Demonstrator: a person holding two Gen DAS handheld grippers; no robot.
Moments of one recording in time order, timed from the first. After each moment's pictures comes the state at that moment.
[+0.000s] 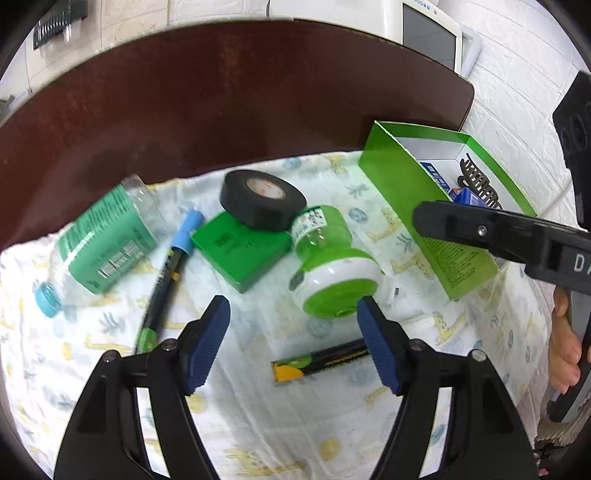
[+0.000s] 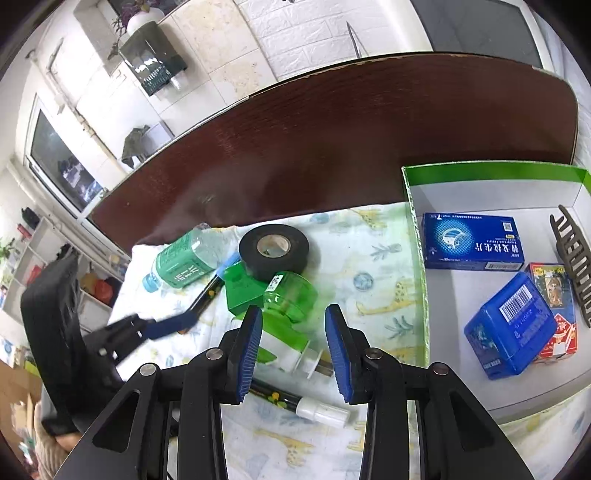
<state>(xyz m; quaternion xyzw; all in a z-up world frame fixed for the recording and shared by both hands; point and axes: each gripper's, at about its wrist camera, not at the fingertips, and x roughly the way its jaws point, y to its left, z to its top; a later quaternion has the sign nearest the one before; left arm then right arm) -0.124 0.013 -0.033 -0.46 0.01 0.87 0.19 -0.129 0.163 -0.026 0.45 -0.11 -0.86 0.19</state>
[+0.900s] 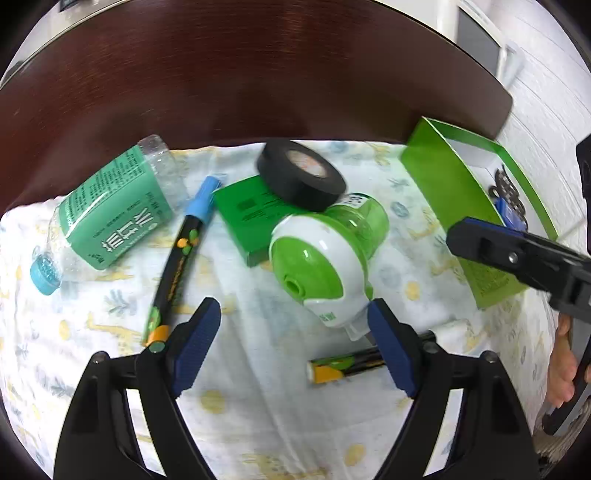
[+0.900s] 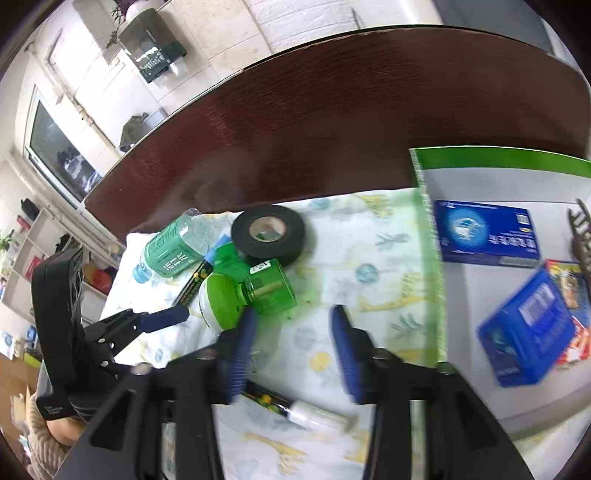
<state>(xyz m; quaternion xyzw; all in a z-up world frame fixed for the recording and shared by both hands) -0.132 -0.017 -0.047 -0.49 -0.02 0.86 0.13 -0.143 0.157 -0.046 0.47 -0.11 -0.85 0.21</state>
